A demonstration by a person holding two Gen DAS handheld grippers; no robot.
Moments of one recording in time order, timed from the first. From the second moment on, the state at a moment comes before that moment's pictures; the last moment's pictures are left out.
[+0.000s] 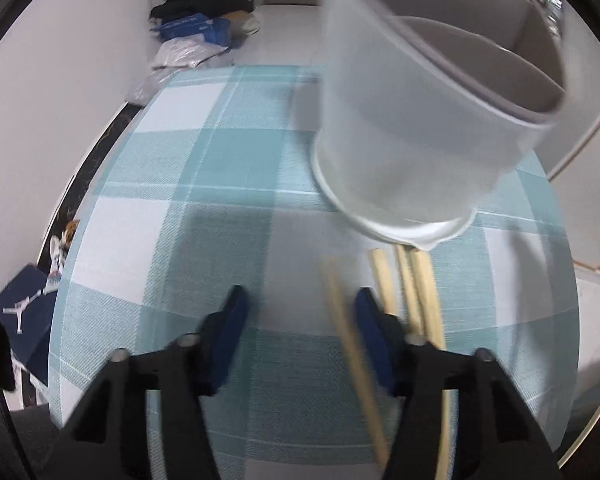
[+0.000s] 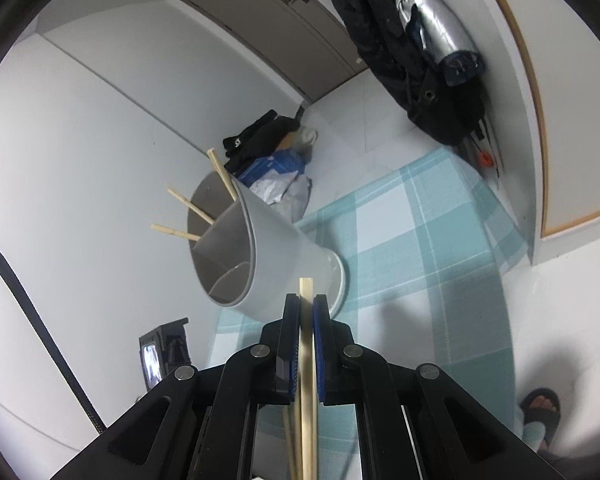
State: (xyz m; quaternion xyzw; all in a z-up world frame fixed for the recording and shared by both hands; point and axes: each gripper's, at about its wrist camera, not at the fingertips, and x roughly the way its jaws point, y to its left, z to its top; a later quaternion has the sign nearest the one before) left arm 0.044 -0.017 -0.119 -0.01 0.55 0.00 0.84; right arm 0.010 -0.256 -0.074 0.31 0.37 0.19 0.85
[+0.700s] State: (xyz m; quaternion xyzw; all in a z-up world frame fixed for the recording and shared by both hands) left arm 0.022 0.004 -0.050 -0.13 0.42 -0.06 0.90; right arm -0.006 -0.253 -0.050 0.26 0.32 0.19 0.89
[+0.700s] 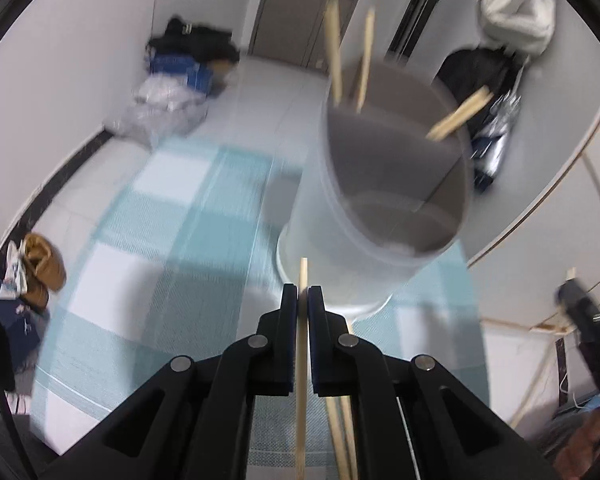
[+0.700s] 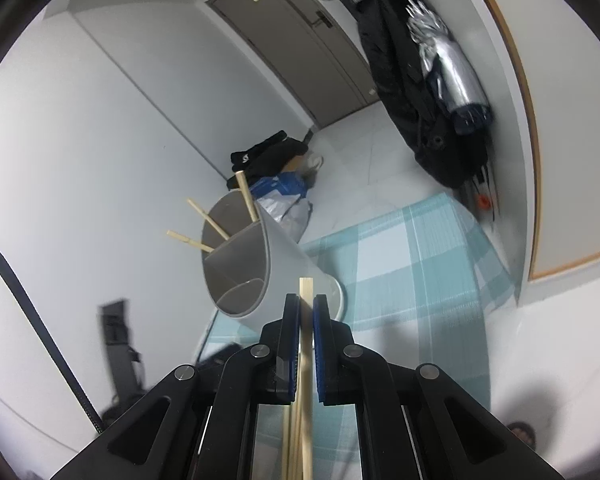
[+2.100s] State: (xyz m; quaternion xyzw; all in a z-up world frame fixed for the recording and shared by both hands) left arm -0.017 0.008 0.025 -0.04 0.33 -0.13 0.93; right arm -0.032 -0.194 -0.007 0.14 0.23 0.19 0.94
